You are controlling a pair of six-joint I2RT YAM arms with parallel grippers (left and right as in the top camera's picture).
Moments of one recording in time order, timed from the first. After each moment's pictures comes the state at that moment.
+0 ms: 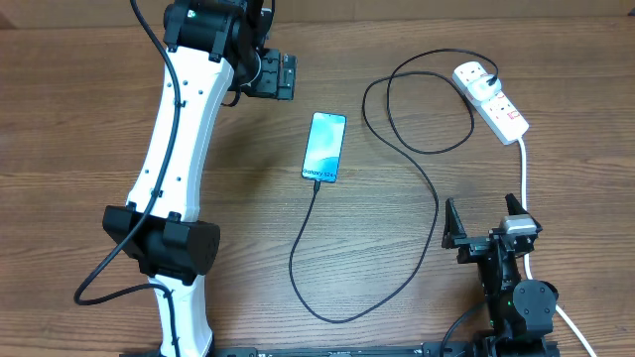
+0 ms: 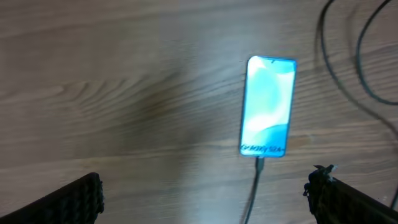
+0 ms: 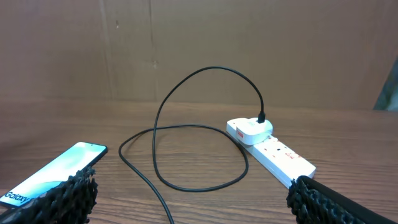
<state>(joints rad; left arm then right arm) -0.28 2.12 2.41 -1.54 -0.02 -0.19 0.05 0.01 0.02 -0.03 -0.03 -0.01</state>
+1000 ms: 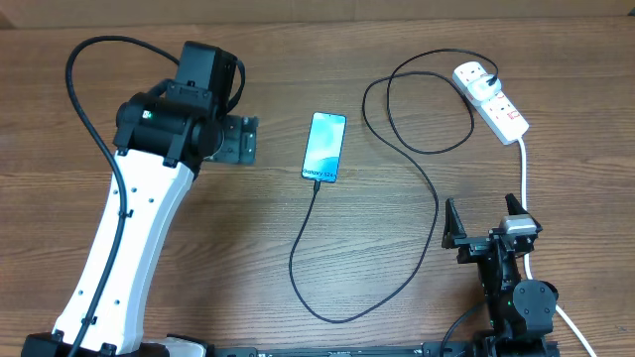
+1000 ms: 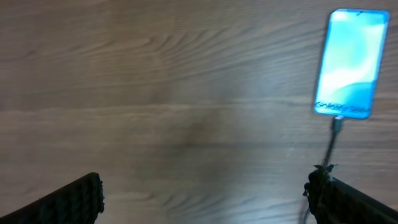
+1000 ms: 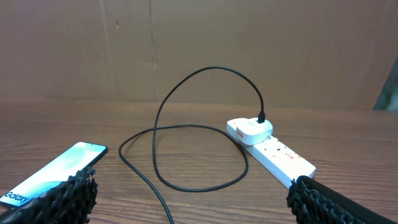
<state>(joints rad) -0.28 1.54 1.67 -1.30 -0.27 -0.17 0.05 0.01 0.02 -0.03 -0.03 -0.01</state>
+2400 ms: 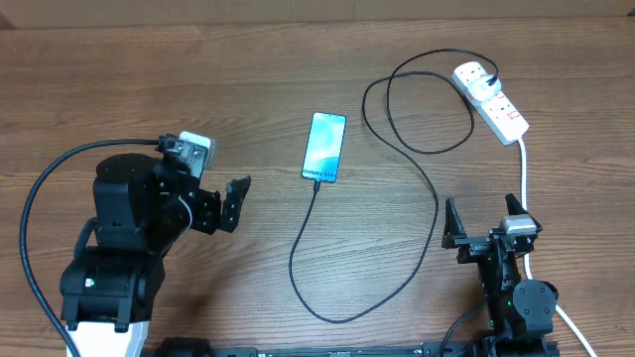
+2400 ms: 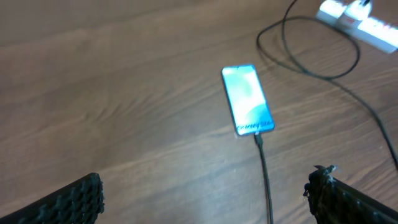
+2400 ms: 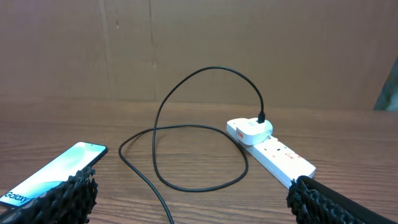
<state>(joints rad) -0.07 0.90 1.02 -0.79 0.24 0.13 0.05 0.01 0.02 -0.03 -0.03 -0.01</state>
